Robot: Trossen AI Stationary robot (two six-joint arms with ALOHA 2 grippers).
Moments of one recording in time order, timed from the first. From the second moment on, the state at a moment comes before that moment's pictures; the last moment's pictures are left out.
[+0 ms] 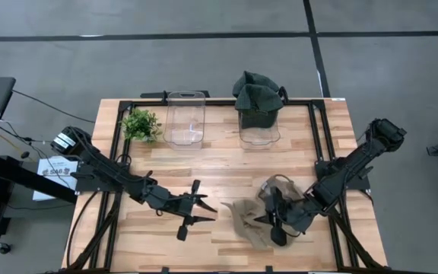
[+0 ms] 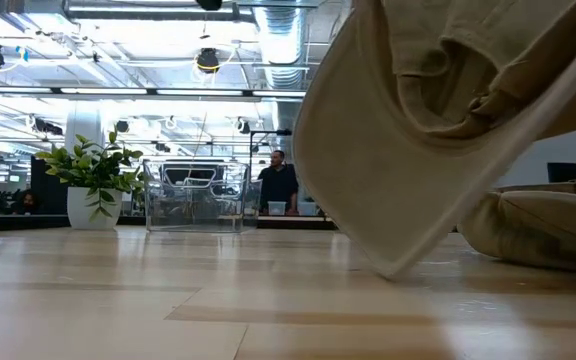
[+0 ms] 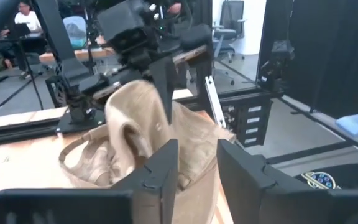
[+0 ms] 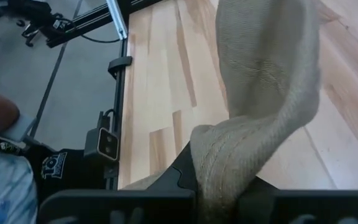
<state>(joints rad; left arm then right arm) -0.56 1.52 0.77 0.67 -0.28 0.07 0.72 1.39 0.89 -0.19 0.43 0.72</state>
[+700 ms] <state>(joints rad) -0.46 1.57 0.78 0.70 -0.23 0.06 0.59 1.40 0.89 -0.16 0.29 0.61</state>
